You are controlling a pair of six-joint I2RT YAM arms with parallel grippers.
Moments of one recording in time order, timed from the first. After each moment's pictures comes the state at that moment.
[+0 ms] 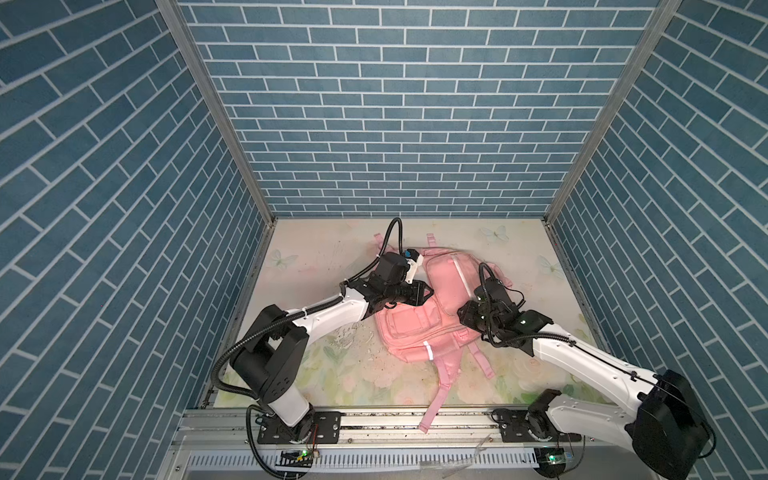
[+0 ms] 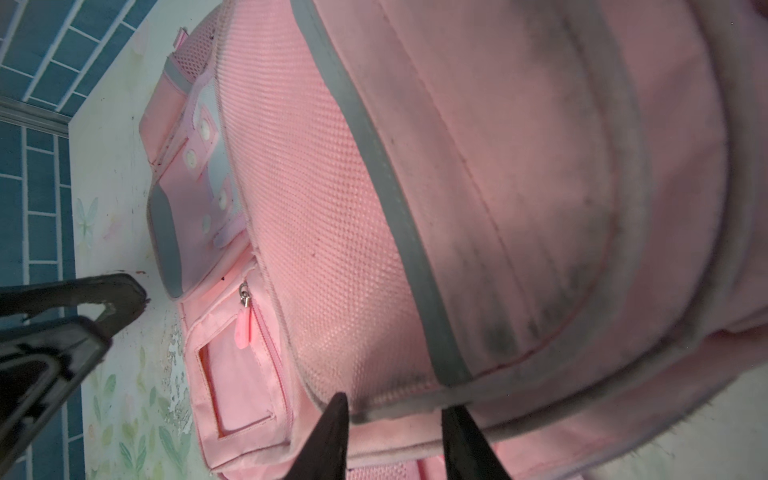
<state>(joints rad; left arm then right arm) -0.69 1.64 1.04 -0.05 0.36 -0.47 0.69 1.14 0.69 -0.43 0.06 0.94</state>
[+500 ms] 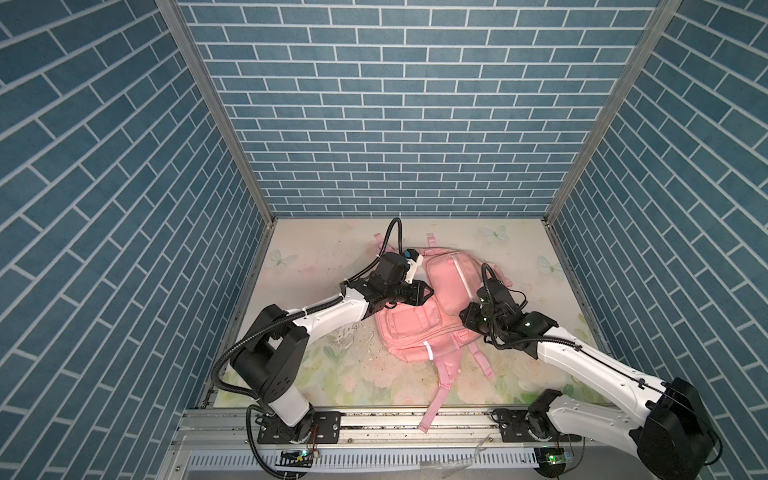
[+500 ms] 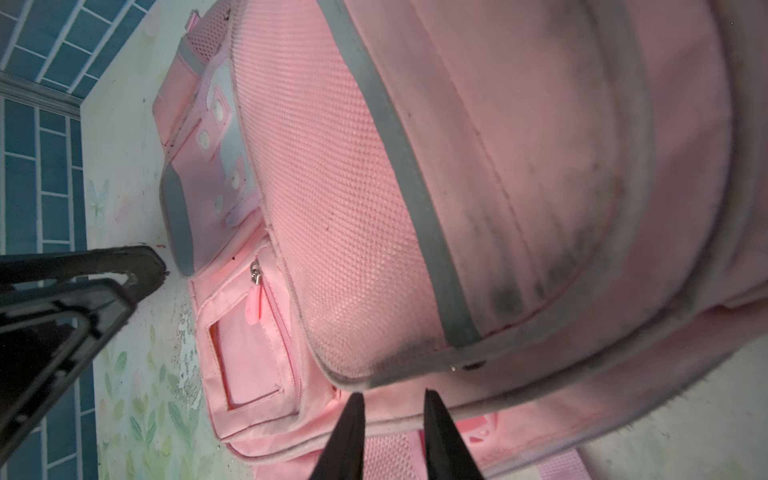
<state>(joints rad) -0.69 1.64 1.04 -0.05 0.36 -0.48 0.69 1.12 0.69 -0.46 0.03 0.92</state>
